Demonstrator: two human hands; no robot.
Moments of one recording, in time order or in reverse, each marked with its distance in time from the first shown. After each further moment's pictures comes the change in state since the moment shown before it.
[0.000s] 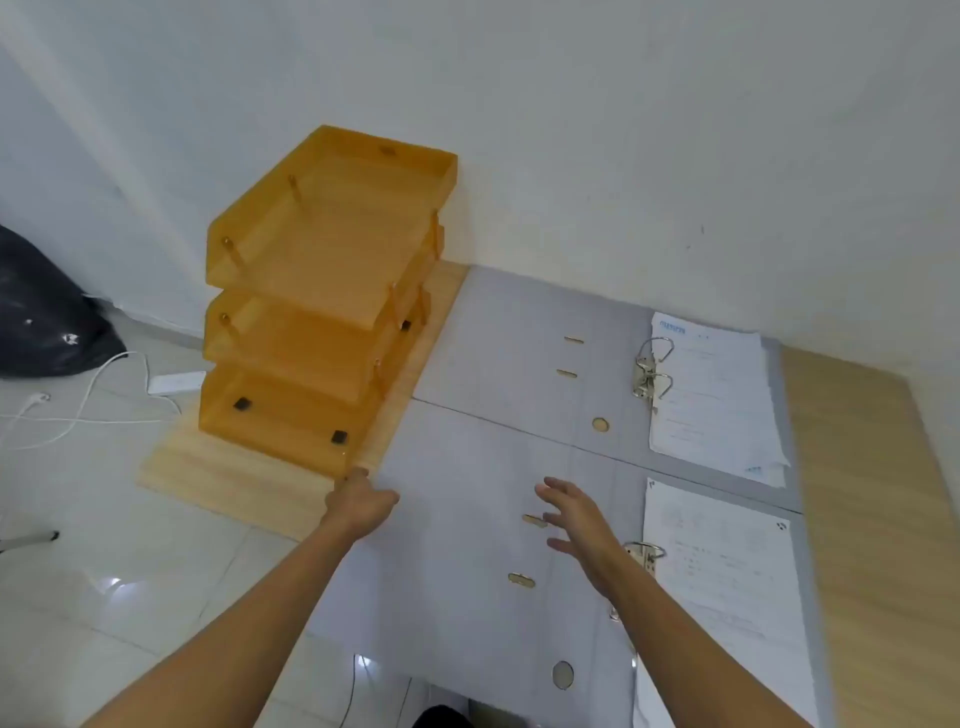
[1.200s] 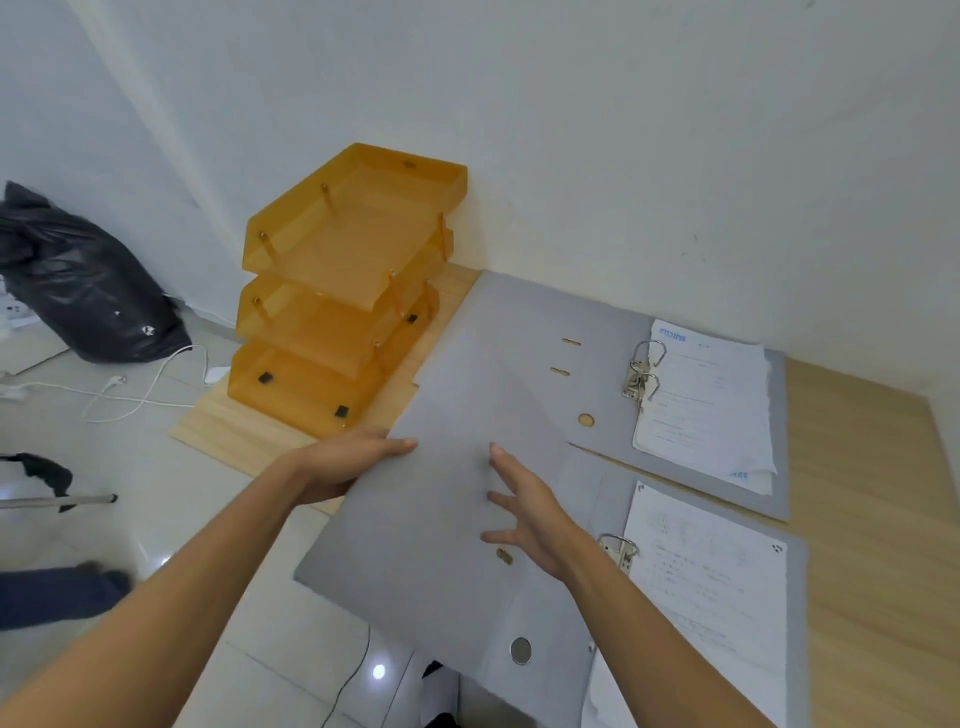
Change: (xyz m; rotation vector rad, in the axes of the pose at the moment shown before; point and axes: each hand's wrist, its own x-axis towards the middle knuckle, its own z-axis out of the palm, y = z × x) left_hand -0.116 0.060 -0.025 -0.303 -0.523 0.131; right_hand -0.060 -0.022 -0.005 0.139 -0.410 -0.015
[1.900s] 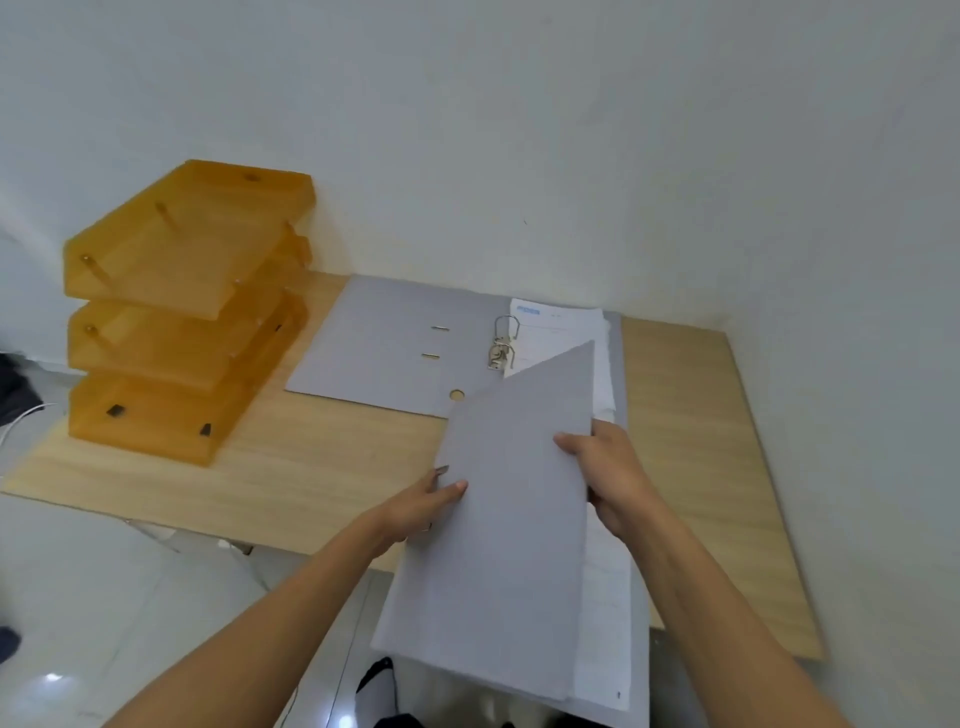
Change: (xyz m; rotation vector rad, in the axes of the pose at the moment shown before) left_hand 0.073 -0.020 0.216 0.197 -0.035 0.060; right_hand -0.152 -0.025 -0.155 -0.059 0.581 -0.260
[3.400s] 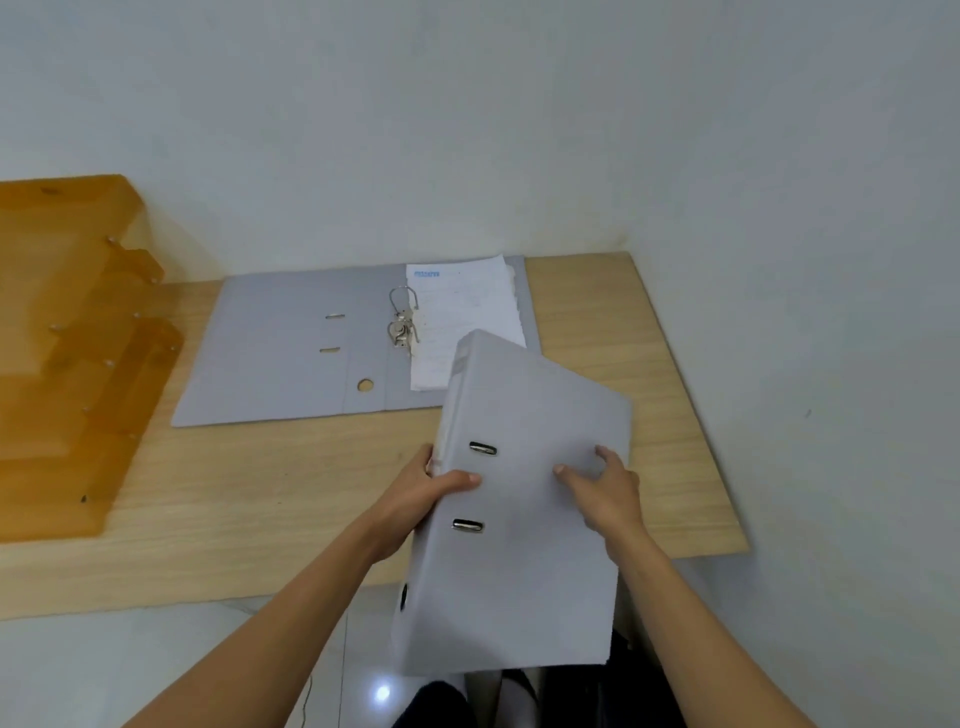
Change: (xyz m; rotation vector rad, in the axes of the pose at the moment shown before) left_hand 0.034 0.039 0.090 -0.084 -0.096 0.102; right_hand 0.021 0.130 -0.109 -0.165 0.377 0.219
